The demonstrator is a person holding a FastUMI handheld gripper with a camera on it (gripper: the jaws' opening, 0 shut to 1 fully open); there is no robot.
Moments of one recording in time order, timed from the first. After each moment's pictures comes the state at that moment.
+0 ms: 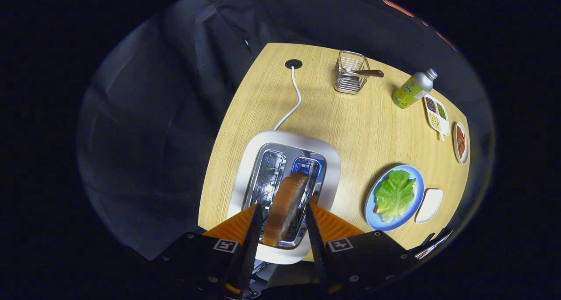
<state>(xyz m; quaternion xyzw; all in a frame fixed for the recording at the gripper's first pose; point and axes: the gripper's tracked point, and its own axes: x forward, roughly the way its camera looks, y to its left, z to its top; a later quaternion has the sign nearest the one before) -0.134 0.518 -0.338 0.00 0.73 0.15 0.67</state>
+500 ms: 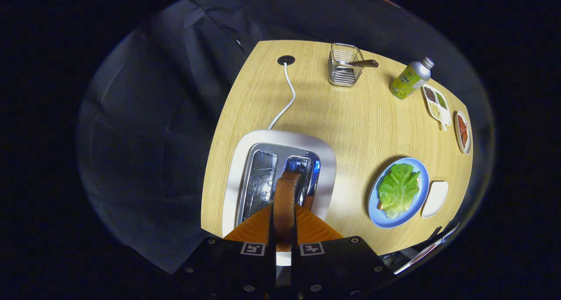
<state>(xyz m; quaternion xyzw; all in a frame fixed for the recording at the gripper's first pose) -0.131 0.511 -0.341 0.04 0.73 0.14 0.67</state>
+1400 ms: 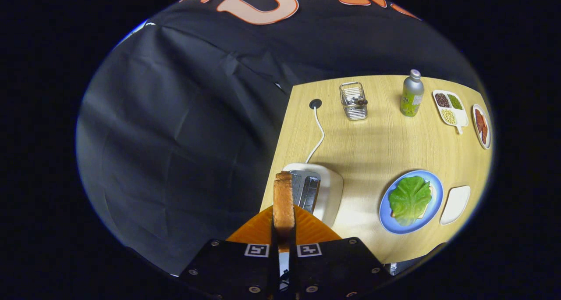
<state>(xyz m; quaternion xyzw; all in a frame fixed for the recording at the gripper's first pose) -0.086 0.450 -0.217 0.24 0.63 0.24 0.70</state>
